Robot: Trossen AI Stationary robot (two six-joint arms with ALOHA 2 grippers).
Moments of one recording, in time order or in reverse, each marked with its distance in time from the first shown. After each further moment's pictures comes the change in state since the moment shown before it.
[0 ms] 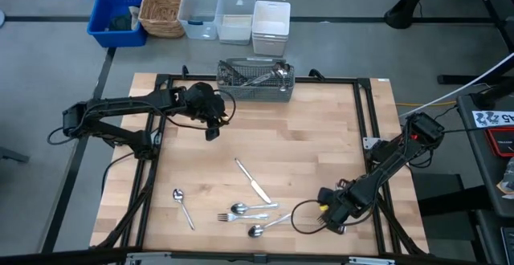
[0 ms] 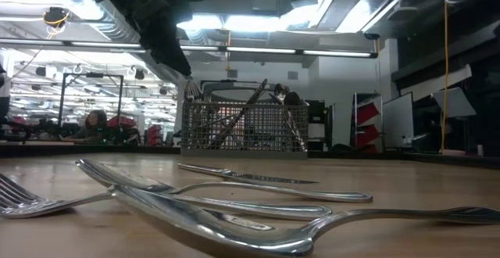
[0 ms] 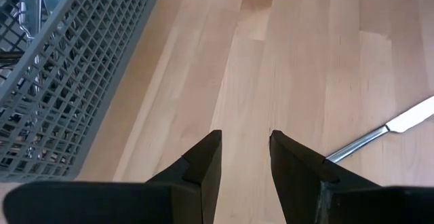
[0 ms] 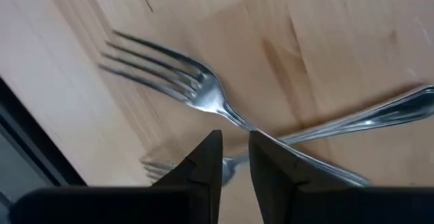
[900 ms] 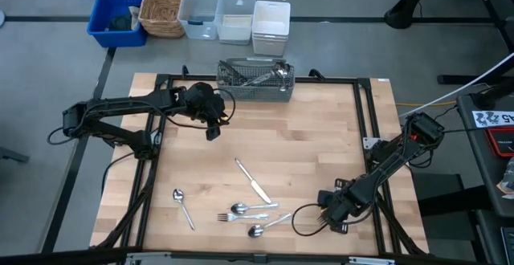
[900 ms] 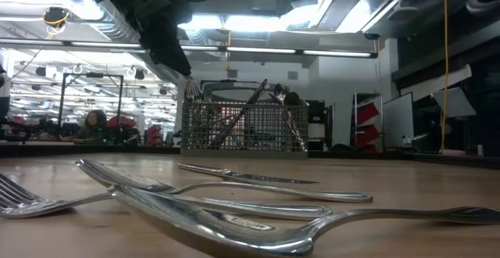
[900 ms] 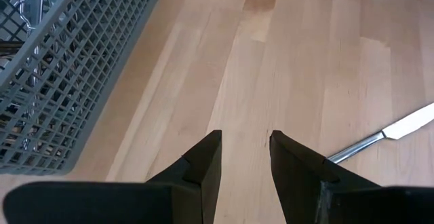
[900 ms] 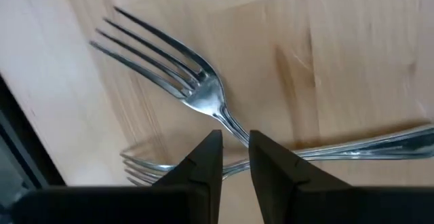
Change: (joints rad) left arm 0.000 0.000 0.000 0.000 -0.002 -0.046; right arm 0.000 0.000 -0.051 0.059 -0.014 -0.178
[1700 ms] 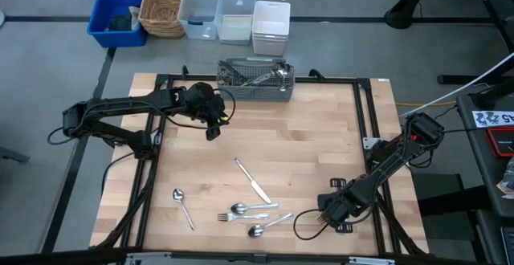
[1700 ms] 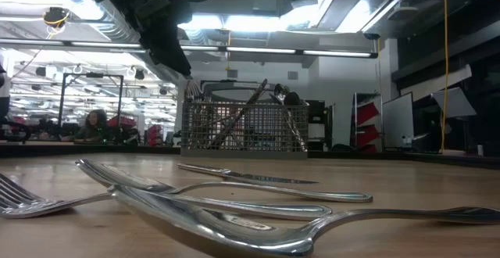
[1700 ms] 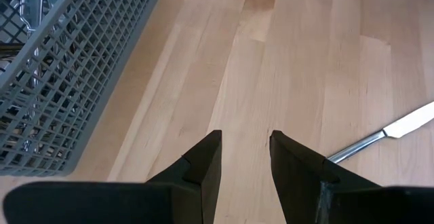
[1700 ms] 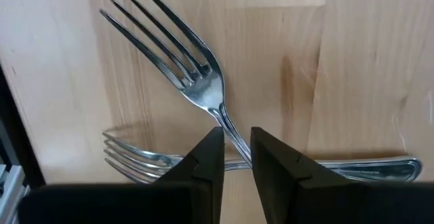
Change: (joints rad) left arm 0.000 0.000 0.000 0.000 0.000 0.010; right arm 0.001 0.004 0.000 -0.005 0.018 -0.223
